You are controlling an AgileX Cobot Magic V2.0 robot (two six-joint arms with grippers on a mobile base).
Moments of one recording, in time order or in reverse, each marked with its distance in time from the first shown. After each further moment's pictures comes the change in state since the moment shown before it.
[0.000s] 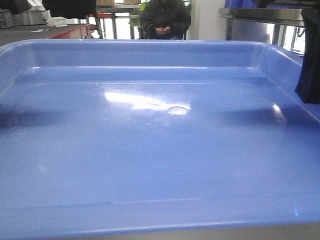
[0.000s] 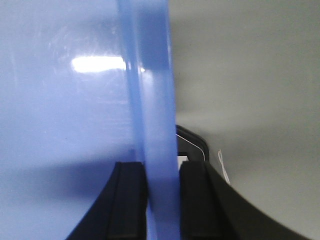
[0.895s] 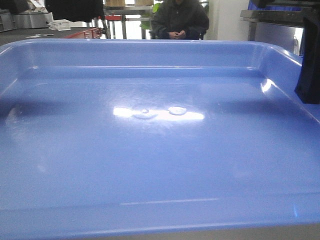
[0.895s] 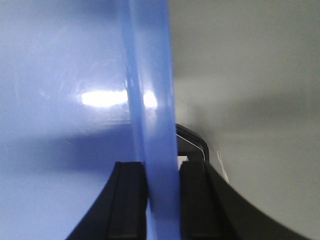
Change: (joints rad) left arm 0.000 0.000 0.000 -0.002 0.002 0.000; right arm 0.000 0.000 0.000 0.000 0.000 0.000
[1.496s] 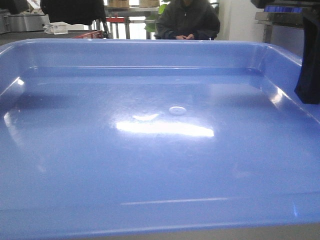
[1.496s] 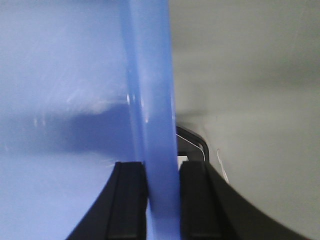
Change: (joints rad) left arm 0.000 0.000 0.000 0.000 0.000 0.000; right arm 0.000 0.000 0.000 0.000 0.000 0.000
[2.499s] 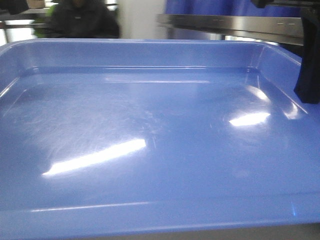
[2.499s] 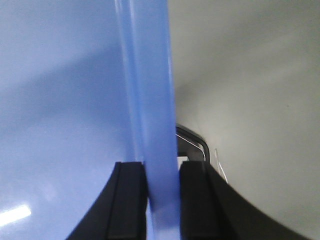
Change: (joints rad) left arm 0.000 0.000 0.000 0.000 0.002 0.000; right arm 0.000 0.000 0.000 0.000 -0.002 0.000
